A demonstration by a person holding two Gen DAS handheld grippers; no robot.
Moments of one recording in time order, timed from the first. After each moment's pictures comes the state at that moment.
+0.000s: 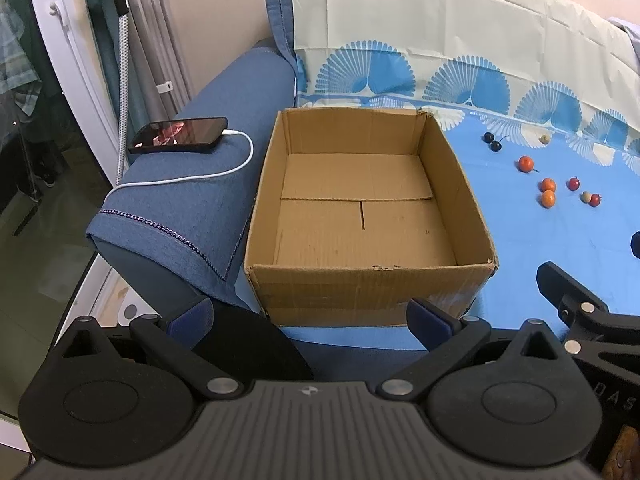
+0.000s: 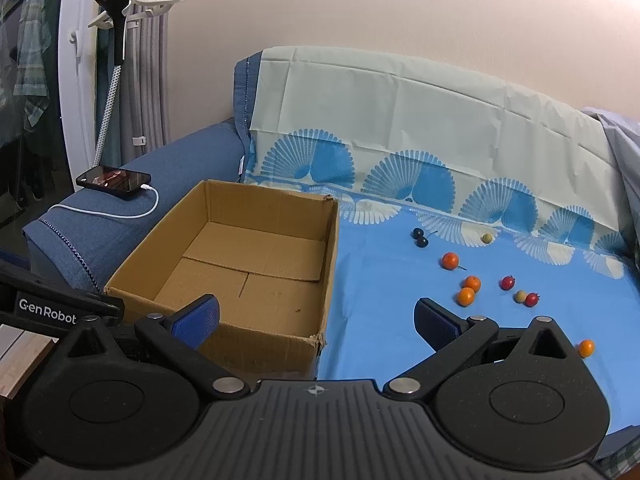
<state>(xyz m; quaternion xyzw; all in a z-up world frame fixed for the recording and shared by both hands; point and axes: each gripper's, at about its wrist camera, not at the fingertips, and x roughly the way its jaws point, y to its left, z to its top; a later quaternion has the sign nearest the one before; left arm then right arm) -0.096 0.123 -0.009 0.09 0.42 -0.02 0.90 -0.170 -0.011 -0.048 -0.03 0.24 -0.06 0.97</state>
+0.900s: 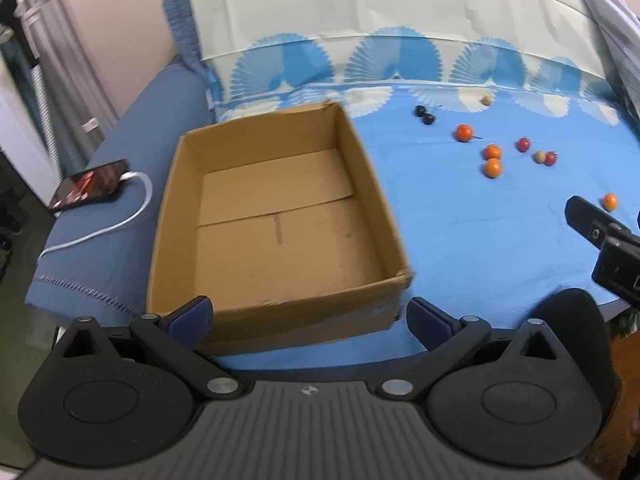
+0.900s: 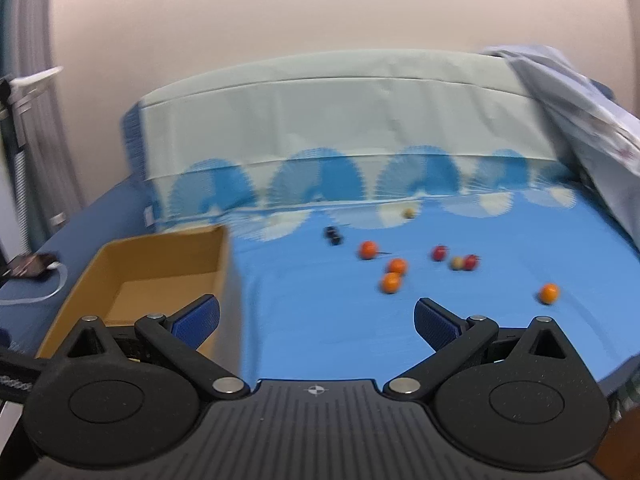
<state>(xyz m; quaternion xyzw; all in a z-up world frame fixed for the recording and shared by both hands) -0.068 0.009 -0.014 0.16 0.43 -0.10 0.88 -0.180 -0.149 -0.064 0.11 0.19 -0.18 0.96</state>
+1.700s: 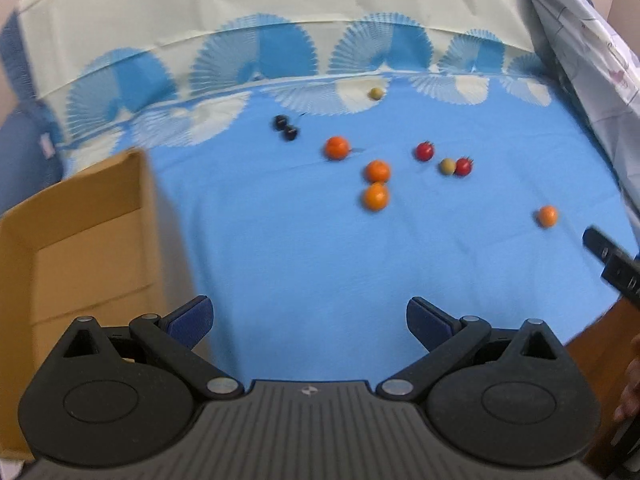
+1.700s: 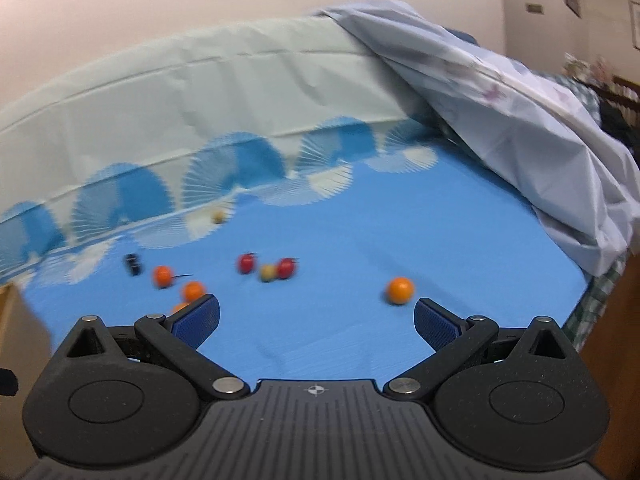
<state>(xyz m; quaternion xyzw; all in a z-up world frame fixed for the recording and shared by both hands) 0.044 -0.193 -0.075 0.16 0.45 -0.24 0.84 -0.153 -0.357 -0.134 0.18 0.22 -0.37 0.89</state>
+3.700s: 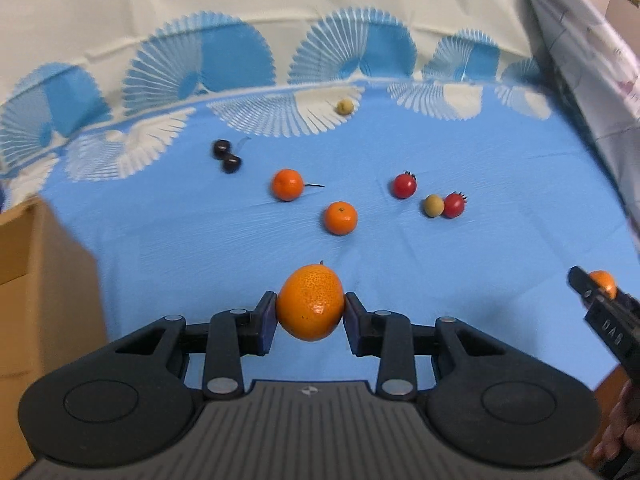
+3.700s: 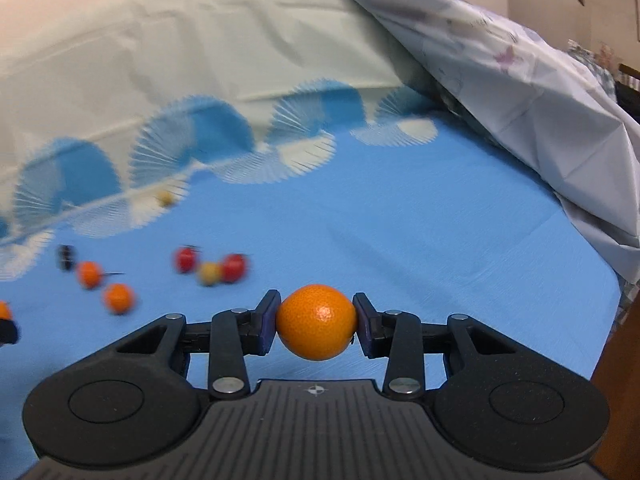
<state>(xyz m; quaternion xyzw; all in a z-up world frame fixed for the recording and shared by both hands) 0.096 -0.272 -0.118 0.14 0.45 -0.26 0.84 -0.105 -0.414 -0.176 0.17 0.23 -0.35 0.89</state>
